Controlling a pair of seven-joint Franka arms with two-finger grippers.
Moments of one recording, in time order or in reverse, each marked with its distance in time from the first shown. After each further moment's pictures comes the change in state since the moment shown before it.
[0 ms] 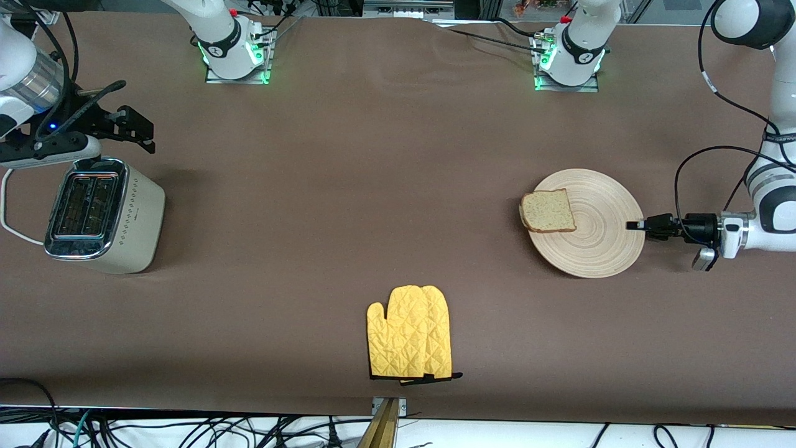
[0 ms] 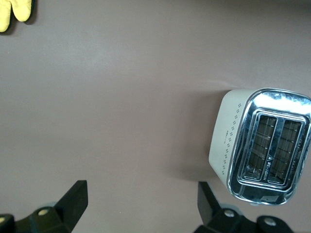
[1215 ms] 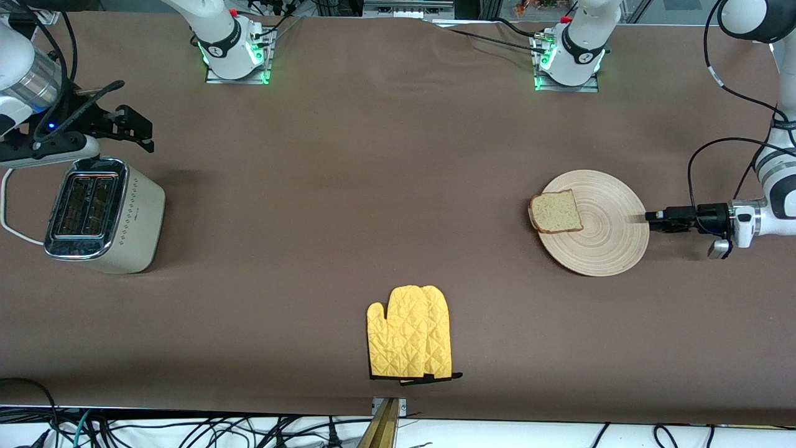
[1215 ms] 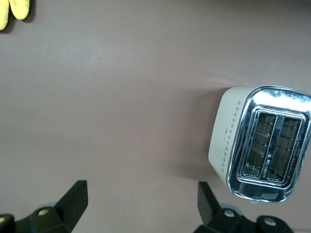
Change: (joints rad) left arm 0.029 -0.019 0.124 -0.092 -0.014 0.069 0.033; right arm -0.001 0.000 -0.003 0.002 0.000 -0.009 0.000
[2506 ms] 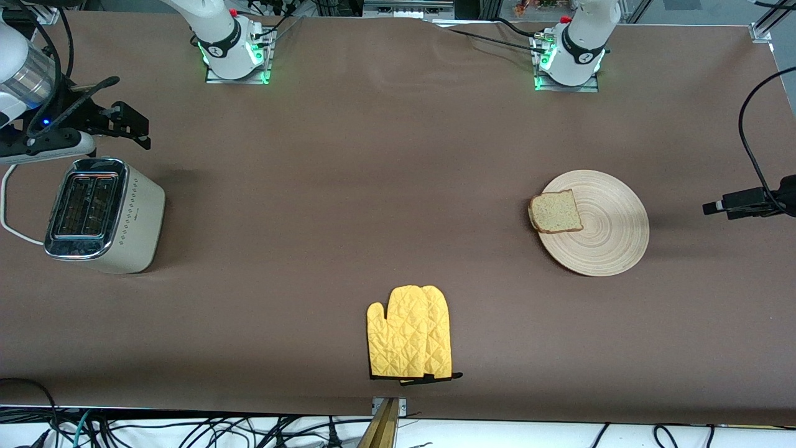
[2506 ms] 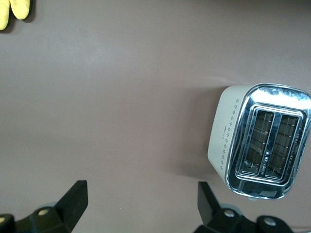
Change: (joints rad) left arm -0.147 -0.470 0.009 -0.010 0.221 0.054 -0.424; right arm -0.001 -0.007 -0.001 0.006 0.000 -0.011 0.000
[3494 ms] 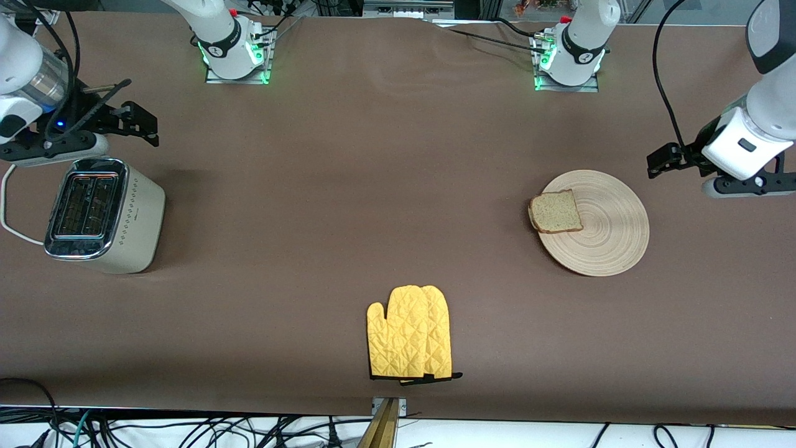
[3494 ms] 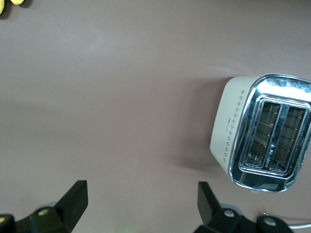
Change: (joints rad) left arm -0.447 -0.338 -0.008 -0.117 0.504 0.010 -0.624; right arm -0.002 0.002 0.003 -0.004 0.000 -0.033 0.000
